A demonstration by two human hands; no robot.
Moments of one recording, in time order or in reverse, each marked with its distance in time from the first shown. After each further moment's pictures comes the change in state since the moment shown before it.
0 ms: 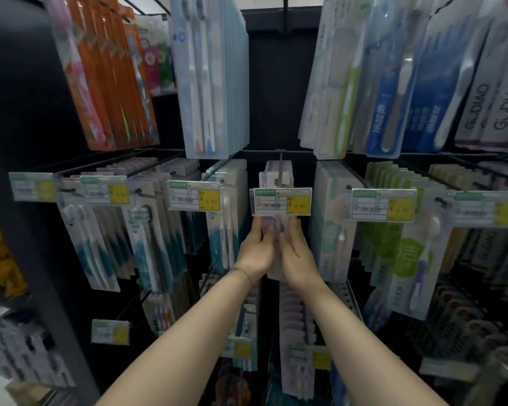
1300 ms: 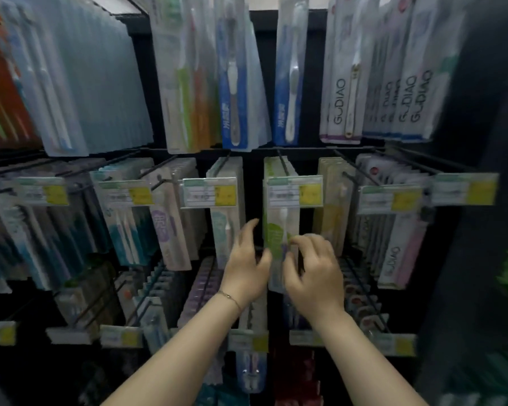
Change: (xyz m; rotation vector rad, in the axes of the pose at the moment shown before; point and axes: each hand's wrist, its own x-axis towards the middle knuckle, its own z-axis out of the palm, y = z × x) left_hand -0.065 0.044 0.191 0.361 0.041 0.220; right_hand -0.093 0.015 -0.229 -0.746 0.369 -0.304
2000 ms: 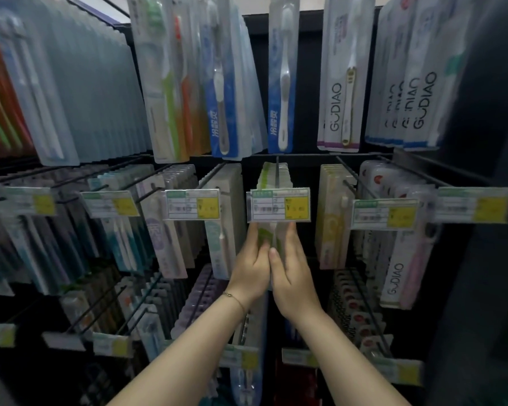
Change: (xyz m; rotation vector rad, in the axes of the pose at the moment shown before) left_hand 0.017 0.025 0.022 -0.296 0.011 -0.019; right_hand 0.019 0.003 0.024 0.577 -0.372 0.302
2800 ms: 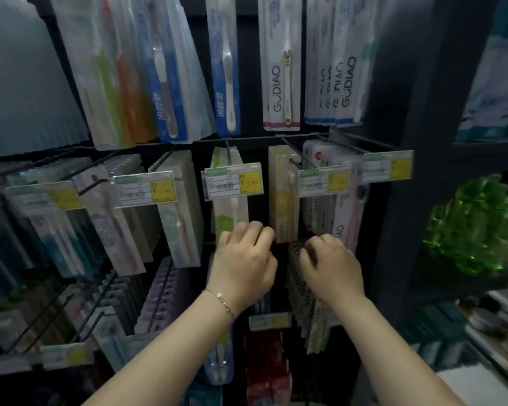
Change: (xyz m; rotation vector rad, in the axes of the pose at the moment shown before) left_hand -0.035 0.016 0.022 0.944 -0.002 0.722; right_hand -0.057 0.019 -0.111 -0.918 0.206 0.096
